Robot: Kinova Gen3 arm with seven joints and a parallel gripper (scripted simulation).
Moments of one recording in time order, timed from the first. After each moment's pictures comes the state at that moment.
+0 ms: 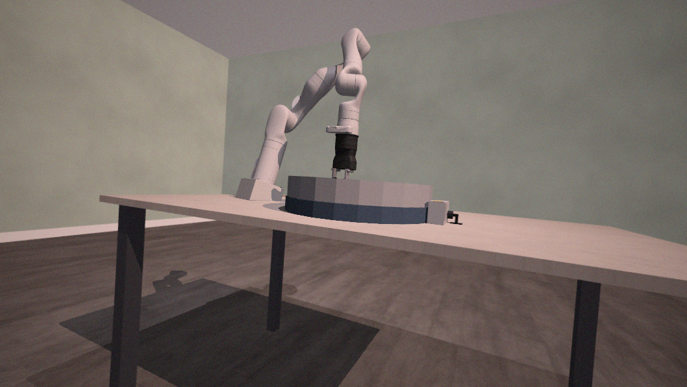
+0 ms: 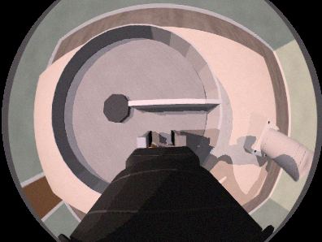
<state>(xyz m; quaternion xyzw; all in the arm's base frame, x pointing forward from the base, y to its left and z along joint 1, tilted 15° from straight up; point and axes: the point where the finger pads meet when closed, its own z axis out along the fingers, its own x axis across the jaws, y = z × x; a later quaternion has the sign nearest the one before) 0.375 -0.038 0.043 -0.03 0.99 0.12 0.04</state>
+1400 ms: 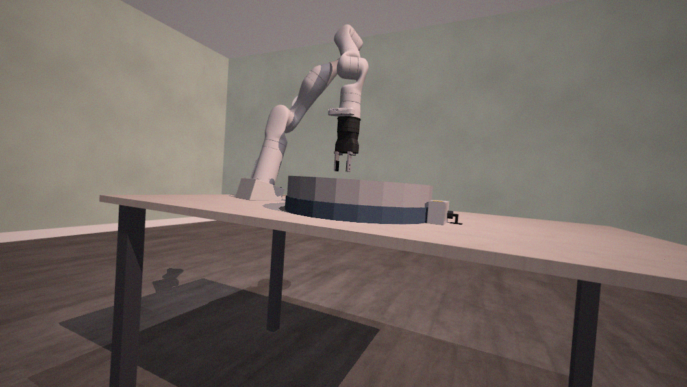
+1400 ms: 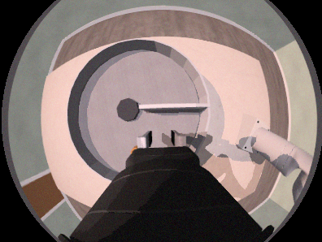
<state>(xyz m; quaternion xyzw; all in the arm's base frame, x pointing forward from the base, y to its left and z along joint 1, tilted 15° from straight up) 0.376 -0.050 0.099 -0.04 0.99 0.12 0.04</state>
